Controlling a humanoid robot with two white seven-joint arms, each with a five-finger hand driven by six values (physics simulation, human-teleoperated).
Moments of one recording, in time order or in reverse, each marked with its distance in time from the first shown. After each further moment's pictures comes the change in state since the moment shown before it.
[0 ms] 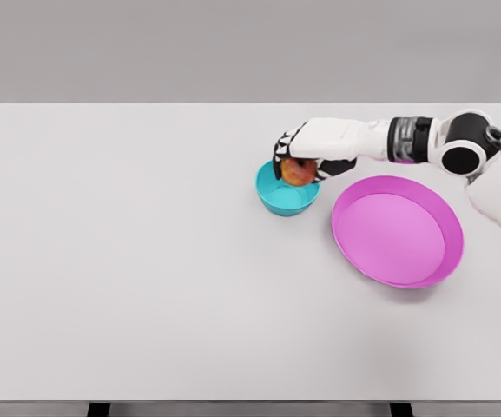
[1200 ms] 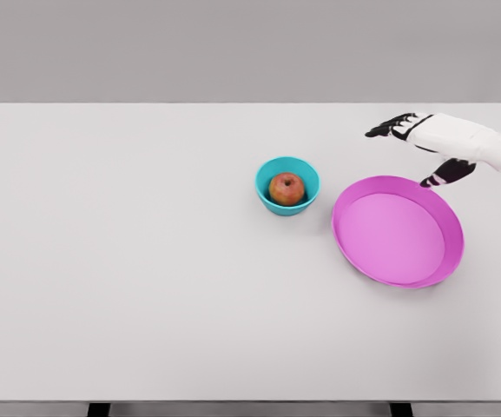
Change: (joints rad) left arm 0.000 0.000 0.000 0.000 0.000 0.000 0.000; right arm 0.363 -0.204 -0.461 -0.059 -0.022 -0.002 0.001
